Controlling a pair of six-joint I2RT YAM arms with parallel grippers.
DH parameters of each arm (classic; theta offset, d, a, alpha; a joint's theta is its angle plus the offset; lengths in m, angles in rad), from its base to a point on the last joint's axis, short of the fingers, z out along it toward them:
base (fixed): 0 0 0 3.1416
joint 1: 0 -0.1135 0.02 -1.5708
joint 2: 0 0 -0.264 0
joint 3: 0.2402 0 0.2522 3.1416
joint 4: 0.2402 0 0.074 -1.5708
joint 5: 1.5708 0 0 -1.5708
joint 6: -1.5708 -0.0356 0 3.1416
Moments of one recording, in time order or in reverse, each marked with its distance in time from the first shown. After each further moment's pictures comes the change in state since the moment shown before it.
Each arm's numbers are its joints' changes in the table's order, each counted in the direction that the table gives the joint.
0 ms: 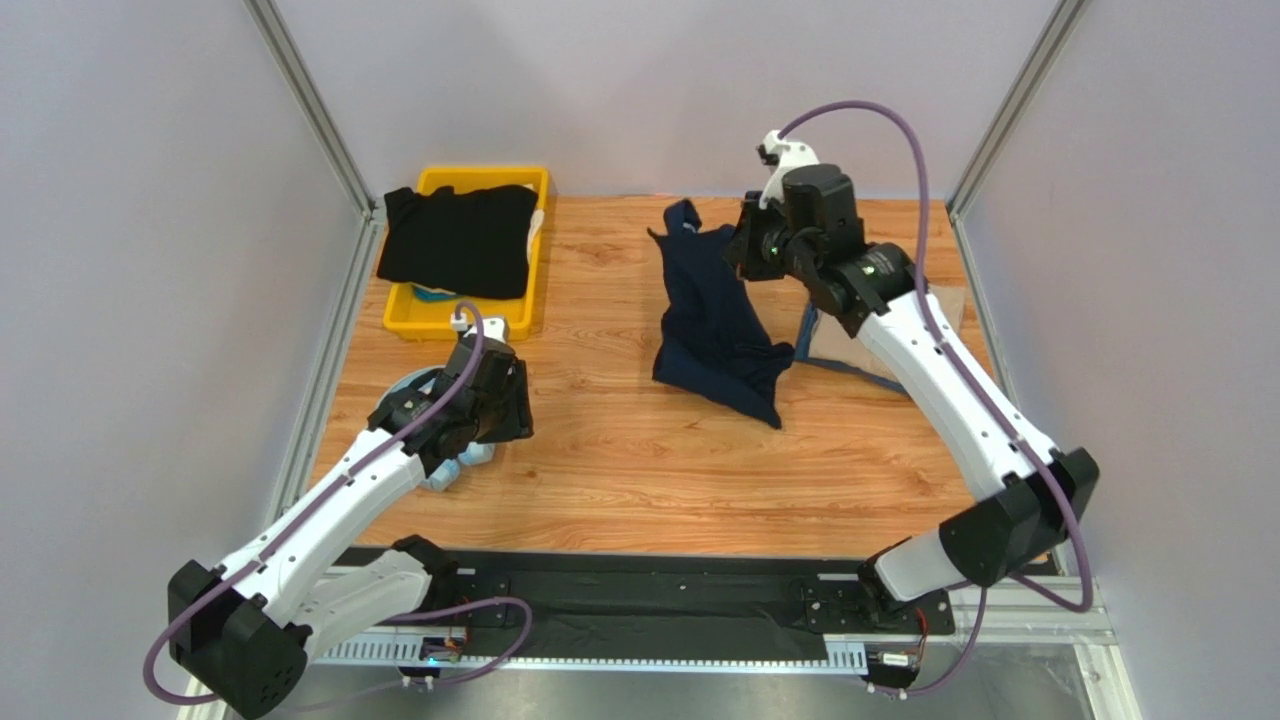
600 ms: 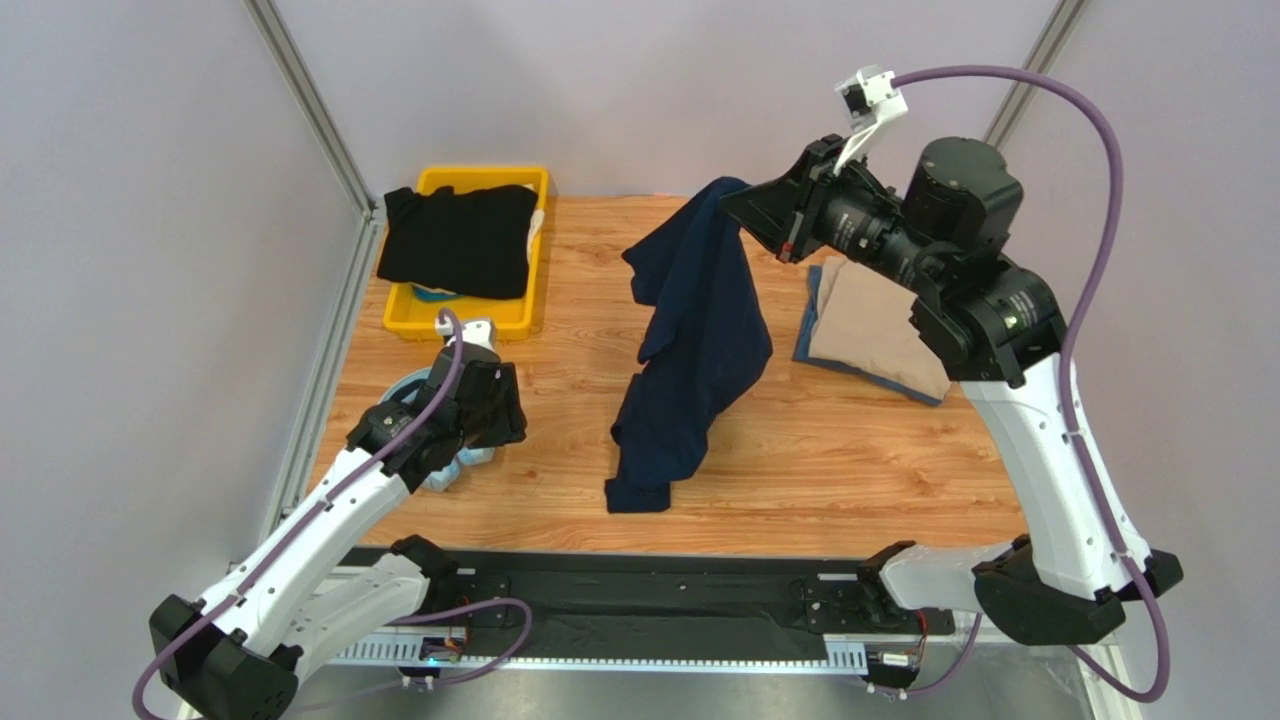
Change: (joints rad) left arm 0.000 0.100 0.000 0.041 -0.001 0.012; right arm -0.042 0.208 0.296 0.027 -0.312 -0.002
